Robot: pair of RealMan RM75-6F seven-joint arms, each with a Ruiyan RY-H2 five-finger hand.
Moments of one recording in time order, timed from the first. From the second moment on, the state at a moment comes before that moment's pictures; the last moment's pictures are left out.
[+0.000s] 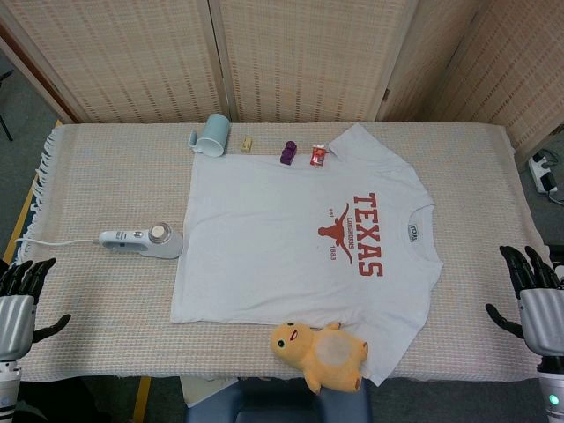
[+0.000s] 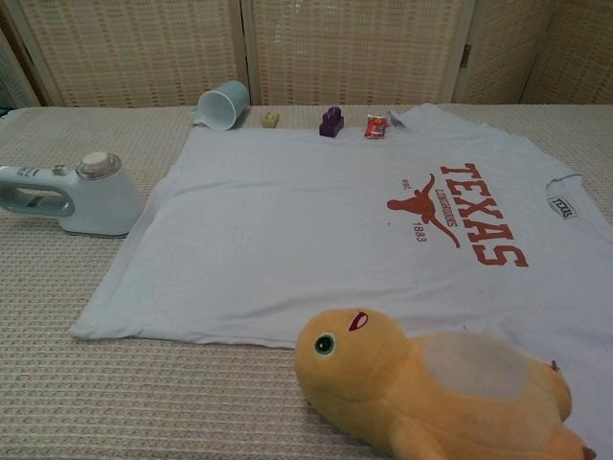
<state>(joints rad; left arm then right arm) -0.09 -1.18 -0.08 -1.59 1.48 1.55 0.14 0.03 -1.12 0.07 -1.59 -1.52 1.57 -0.08</state>
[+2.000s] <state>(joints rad) -0.61 -1.54 -0.26 -1.05 1.06 0.93 0.26 0.02 -1.07 0.09 -1.63 -1.51 1.59 -0.11</state>
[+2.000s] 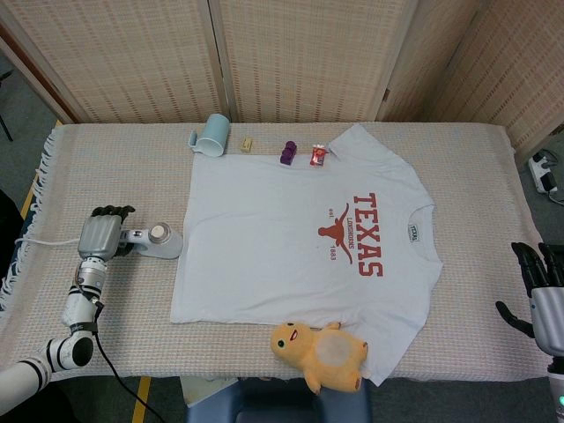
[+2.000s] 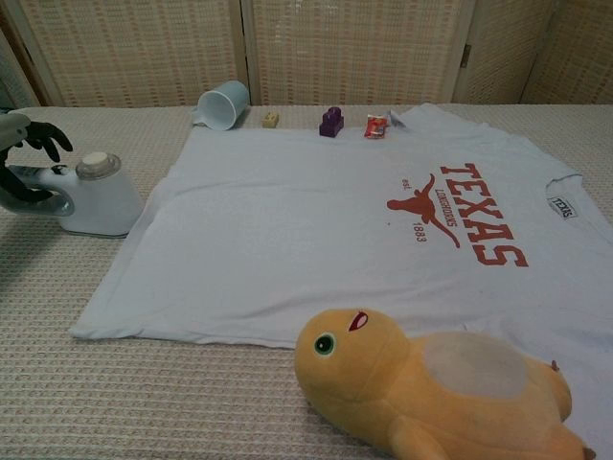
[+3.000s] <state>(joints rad) -0.67 -1.69 -0.23 -0.74 1.16 0.86 -0.04 0.02 -1.08 0.08 -1.63 -1.49 1.54 -0.12</state>
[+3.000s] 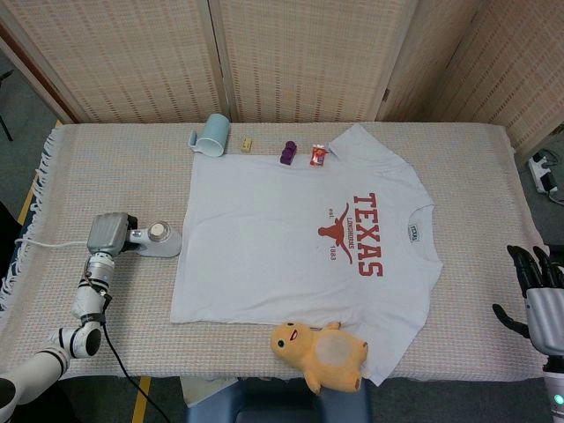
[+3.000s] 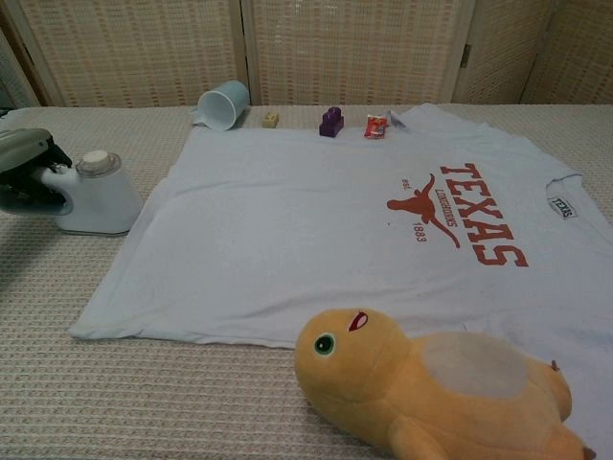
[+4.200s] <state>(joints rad) -0.69 -1.50 -0.25 -1.34 1.34 1.06 -0.07 0.42 -1.24 -0.08 -1.51 -1.69 0.92 0.12</state>
